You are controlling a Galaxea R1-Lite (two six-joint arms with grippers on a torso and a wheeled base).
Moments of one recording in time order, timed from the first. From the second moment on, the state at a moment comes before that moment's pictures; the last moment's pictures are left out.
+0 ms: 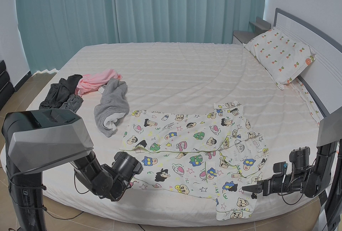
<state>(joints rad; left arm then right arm) -0.53 2.24 -0.71 -0.27 0.52 -1.02 0.08 2.21 -0.10 -1.26 0.52 0.09</state>
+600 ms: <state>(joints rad) -0.51 2.25 -0.70 -0.29 0.44 -0.99 0.03 2.29 -0.02 -1.33 0.54 -0.02</state>
